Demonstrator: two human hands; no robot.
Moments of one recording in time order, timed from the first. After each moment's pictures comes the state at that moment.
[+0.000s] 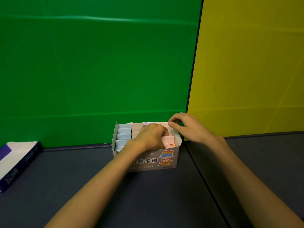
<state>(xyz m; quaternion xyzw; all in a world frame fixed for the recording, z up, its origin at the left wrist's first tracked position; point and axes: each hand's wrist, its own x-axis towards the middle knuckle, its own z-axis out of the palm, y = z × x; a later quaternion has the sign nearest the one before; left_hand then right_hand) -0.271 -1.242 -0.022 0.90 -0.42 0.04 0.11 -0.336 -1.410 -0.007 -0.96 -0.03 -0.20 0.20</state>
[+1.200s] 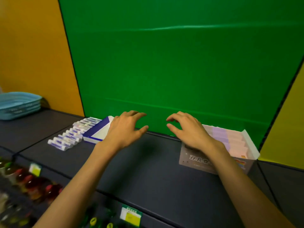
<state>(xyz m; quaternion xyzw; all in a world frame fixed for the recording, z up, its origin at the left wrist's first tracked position) -0.327 -0.959 0.004 0.96 -0.11 0.23 0.10 -0.306 -1.199 0.007 -0.93 -0.25 -0.20 0.17</state>
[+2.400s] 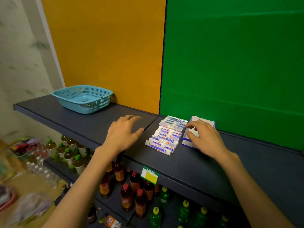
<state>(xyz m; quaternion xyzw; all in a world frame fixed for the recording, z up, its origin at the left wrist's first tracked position) -0.316 -0.534 -0.049 0.97 -0.03 0.21 0.11 -0.269 -0.830 -0.055 -0.95 -0.20 -0.18 0.19</state>
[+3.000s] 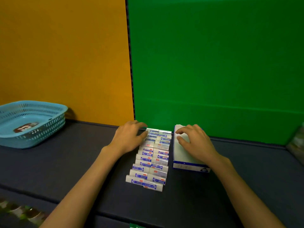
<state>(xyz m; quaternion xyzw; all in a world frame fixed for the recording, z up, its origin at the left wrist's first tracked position) -0.126 -0.575 -0.068 0.96 -0.20 0.13 0.15 -0.178 -0.836 -0.075 -0.96 -0.11 -0.19 0.18</state>
